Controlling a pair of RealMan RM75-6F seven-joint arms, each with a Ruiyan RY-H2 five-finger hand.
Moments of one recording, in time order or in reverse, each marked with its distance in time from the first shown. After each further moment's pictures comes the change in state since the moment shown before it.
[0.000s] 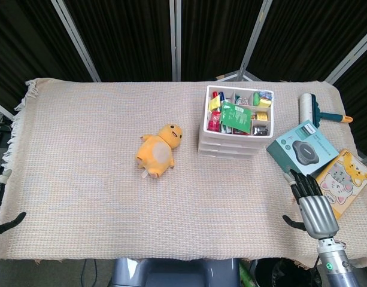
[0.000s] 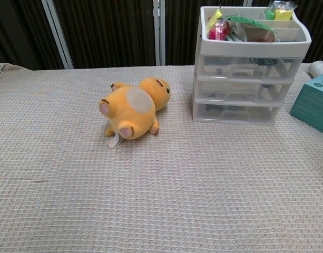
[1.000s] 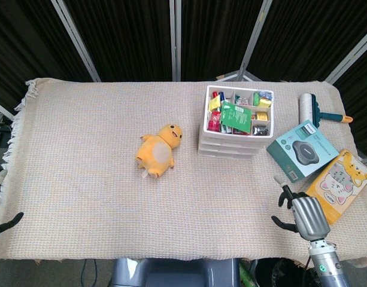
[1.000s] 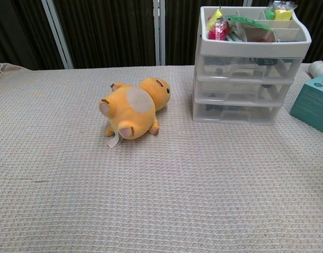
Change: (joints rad) left arm 0.010 0.012 -0.002 -0.008 -0.001 0.016 -0.027; right arm 0.002 -0.034 -0.006 -0.065 -0.022 0.006 0.102
